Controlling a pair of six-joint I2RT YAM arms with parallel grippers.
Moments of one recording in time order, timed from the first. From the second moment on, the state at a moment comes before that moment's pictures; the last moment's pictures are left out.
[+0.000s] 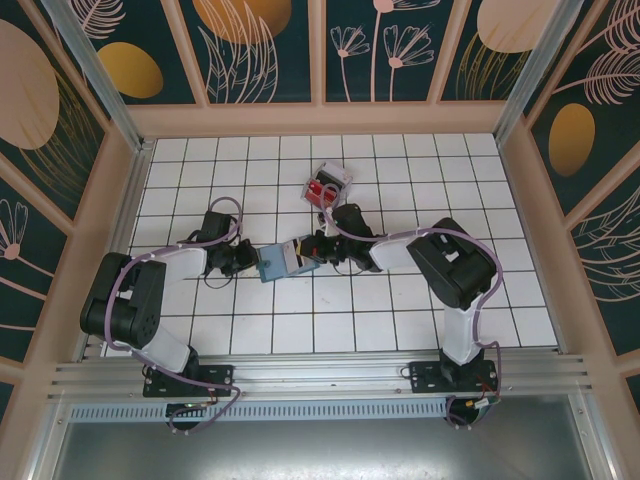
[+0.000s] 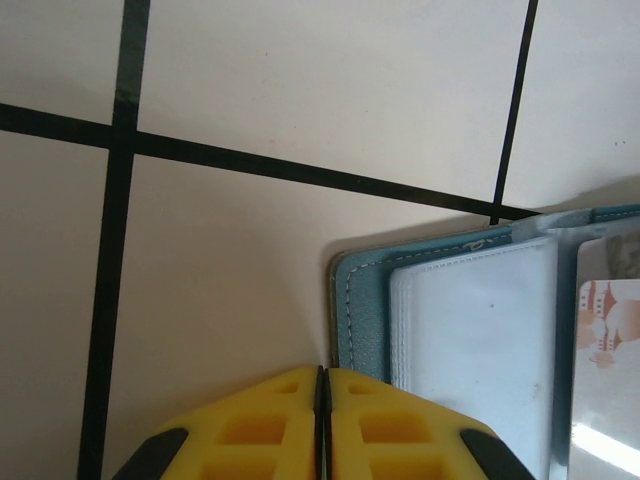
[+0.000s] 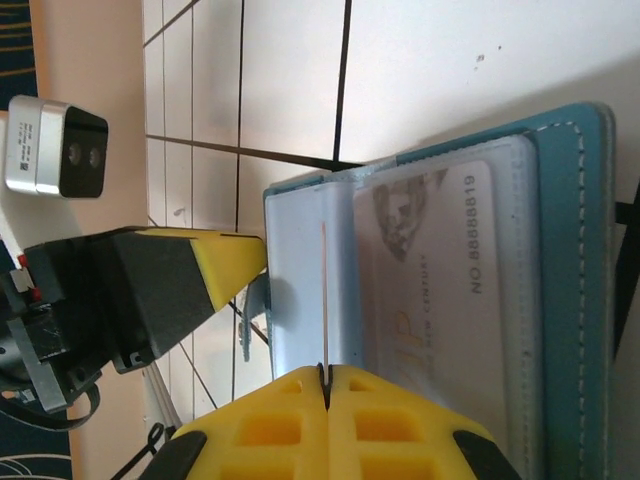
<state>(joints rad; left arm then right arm) -0.24 1.59 0.67 -0.14 0.33 -0.59 0.69 1.93 0.92 0.39 -0.57 0.94</state>
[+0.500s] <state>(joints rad) -0.24 1.59 0.67 -0.14 0.33 -0.59 0.70 2.01 0.97 0.37 -0.57 0.89</state>
